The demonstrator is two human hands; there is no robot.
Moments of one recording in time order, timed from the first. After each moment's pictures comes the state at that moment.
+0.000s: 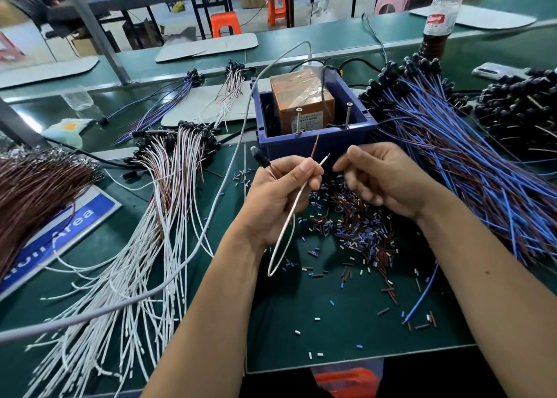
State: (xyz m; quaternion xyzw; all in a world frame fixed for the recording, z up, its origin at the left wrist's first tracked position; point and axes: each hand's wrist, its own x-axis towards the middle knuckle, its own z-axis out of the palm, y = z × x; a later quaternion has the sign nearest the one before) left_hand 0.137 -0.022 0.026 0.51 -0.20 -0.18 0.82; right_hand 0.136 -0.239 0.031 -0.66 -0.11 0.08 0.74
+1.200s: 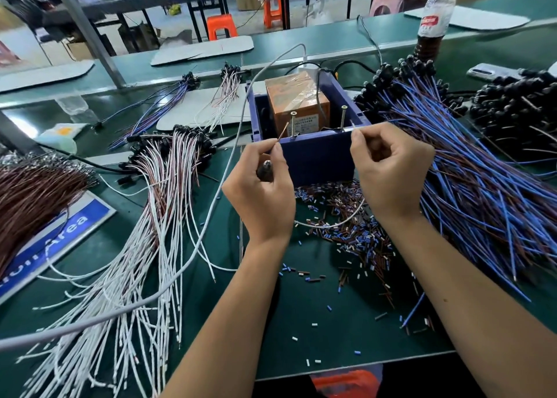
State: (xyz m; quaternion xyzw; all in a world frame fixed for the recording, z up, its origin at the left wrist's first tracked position) left_hand 0.139 -0.044 0.023 0.70 -0.07 0.46 0.54; right_hand 0.132 -0.207 0.030 -0.77 -0.02 -0.48 0.42
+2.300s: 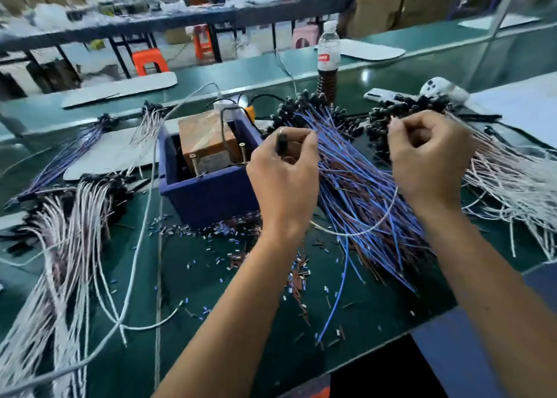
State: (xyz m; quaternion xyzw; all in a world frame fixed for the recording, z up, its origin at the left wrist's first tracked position) left_hand 0.115 -0.178 0.088 0.68 -0.14 0.17 0.70; right_hand 0.073 -0.345 0.087 -0.77 0.19 -0.50 0.33
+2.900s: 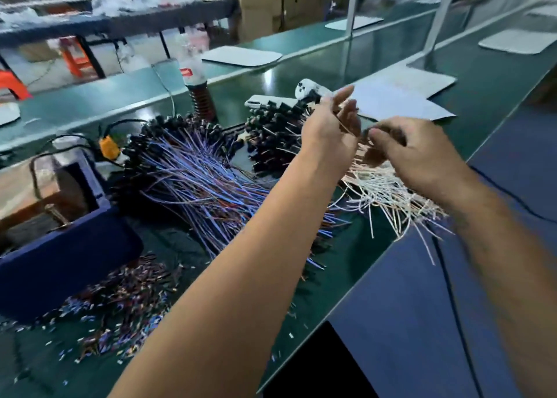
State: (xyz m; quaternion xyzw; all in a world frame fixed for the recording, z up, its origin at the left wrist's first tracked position) left_hand 0.081 -0.442 0.130 0.36 -0.04 -0.44 0.82; right_hand -0.046 -0.503 0.111 -0.89 0.24 -0.28 0.26
